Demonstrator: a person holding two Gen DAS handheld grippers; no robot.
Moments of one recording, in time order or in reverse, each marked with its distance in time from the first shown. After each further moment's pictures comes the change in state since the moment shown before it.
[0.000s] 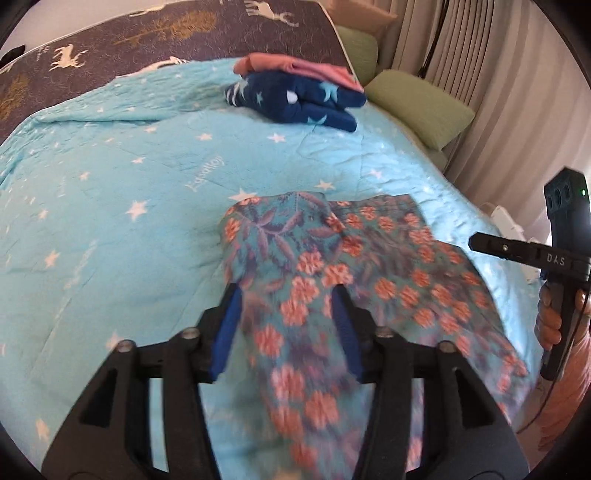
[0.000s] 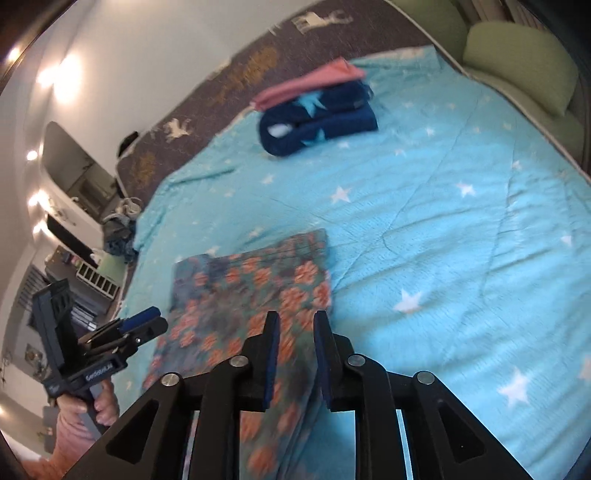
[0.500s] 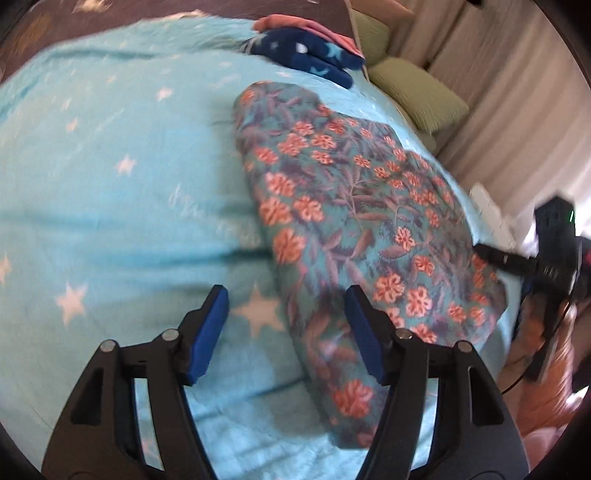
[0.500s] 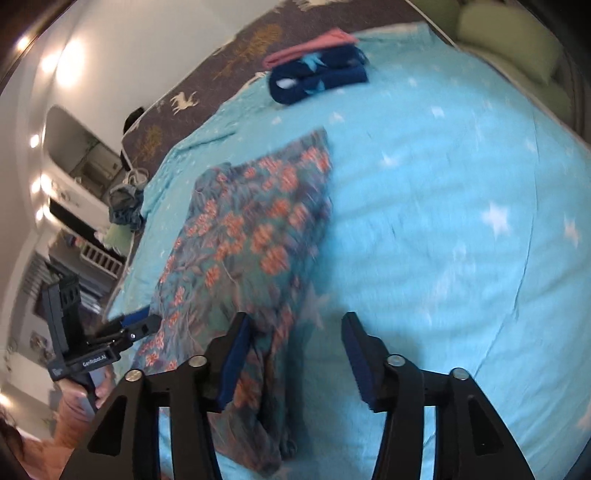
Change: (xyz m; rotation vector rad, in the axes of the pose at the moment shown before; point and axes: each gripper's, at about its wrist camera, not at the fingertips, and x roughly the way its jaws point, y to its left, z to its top) left arm -0.028 0.007 -0.093 -0.159 0.115 -0.084; right arm -0.037 0.001 -0.095 0.046 0.098 0.021
